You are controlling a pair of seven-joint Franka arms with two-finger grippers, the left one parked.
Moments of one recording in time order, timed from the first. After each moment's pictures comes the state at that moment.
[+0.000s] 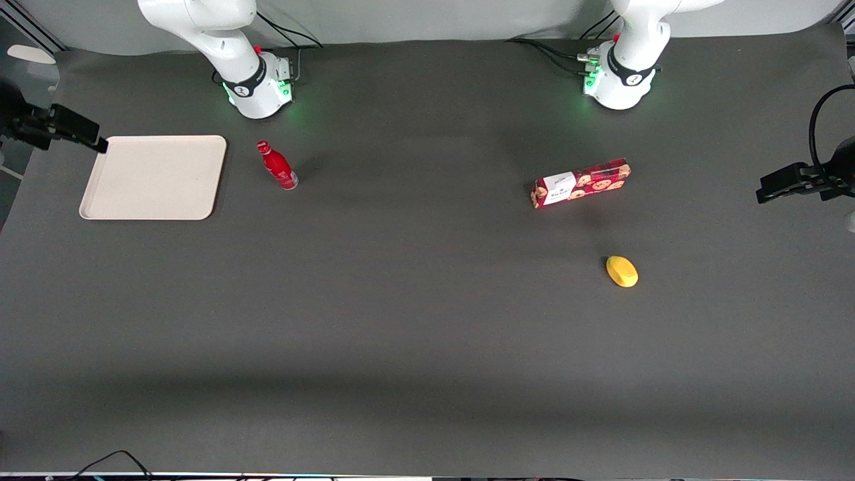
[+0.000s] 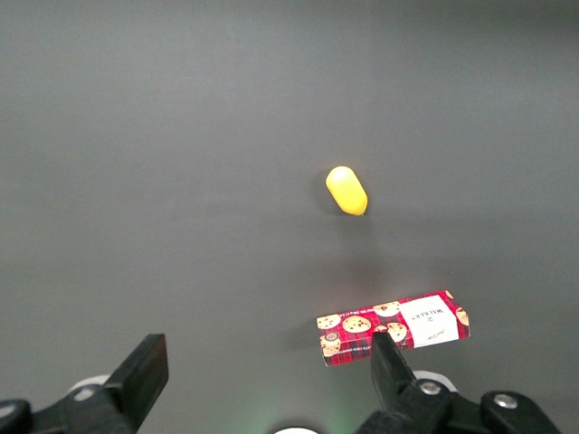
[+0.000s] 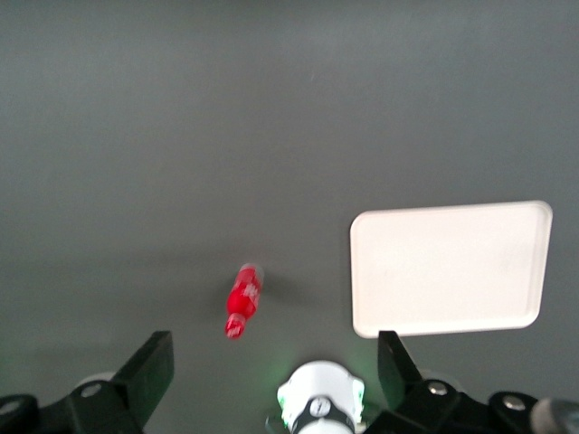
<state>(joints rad) -0.03 -0.07 0.02 -1.50 0.02 1.28 0.11</state>
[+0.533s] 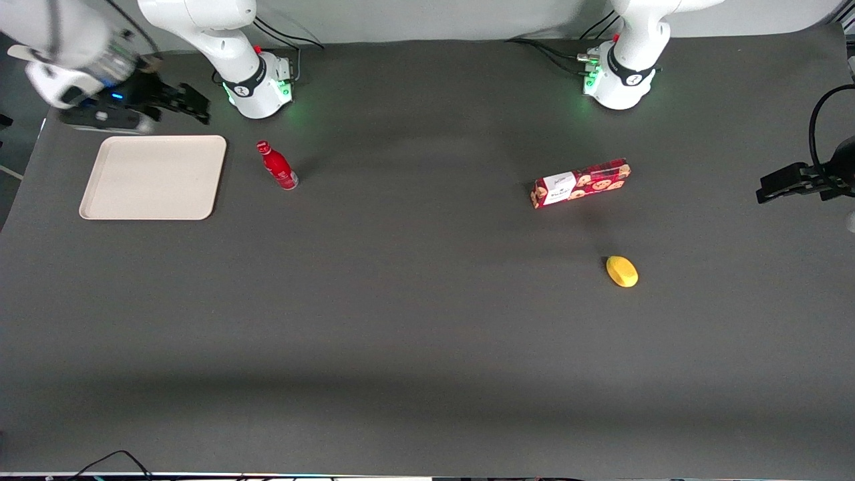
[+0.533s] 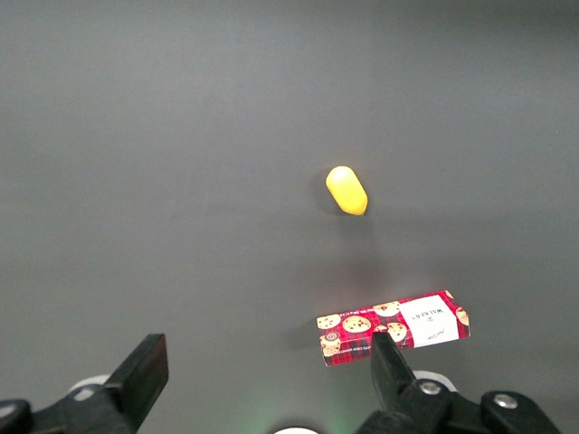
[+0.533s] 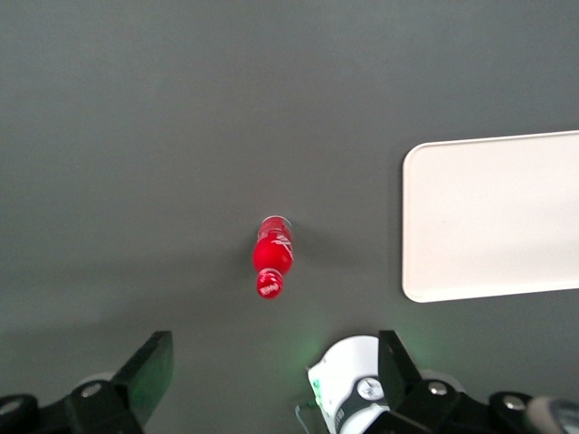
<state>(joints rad) -0.03 -0.45 0.21 -2.18 0.09 1.57 0.28</state>
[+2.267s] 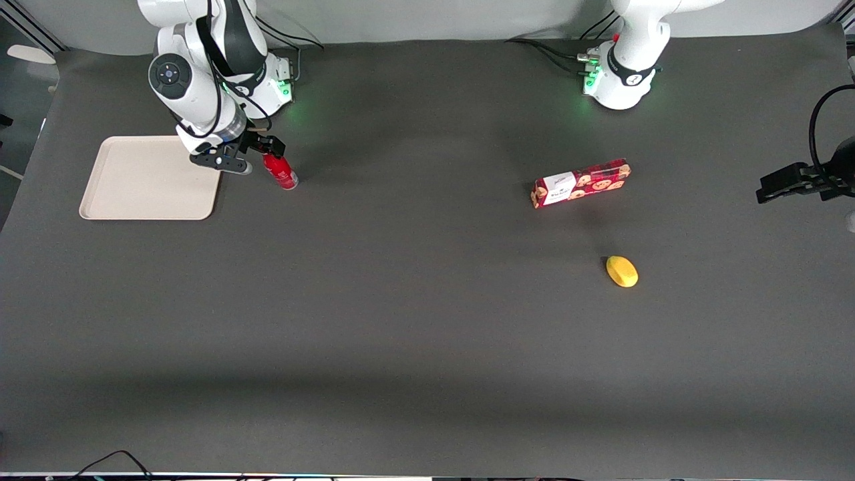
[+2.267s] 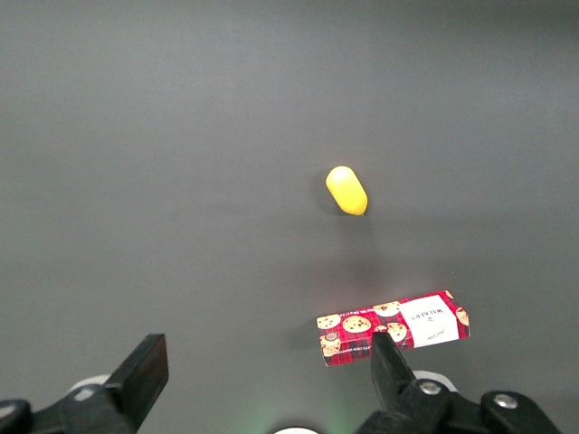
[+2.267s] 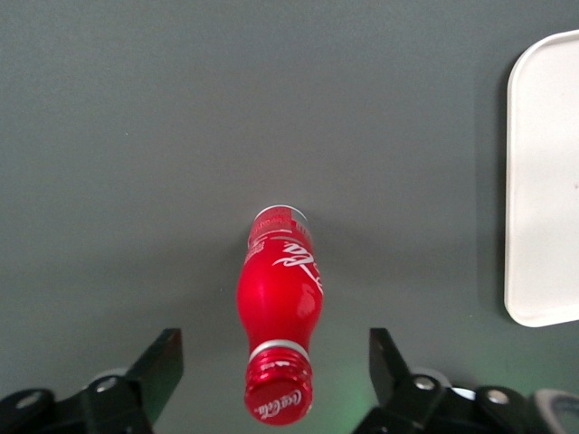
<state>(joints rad) -0.03 -0.45 0.37 -2.76 0.23 2.12 0.38</state>
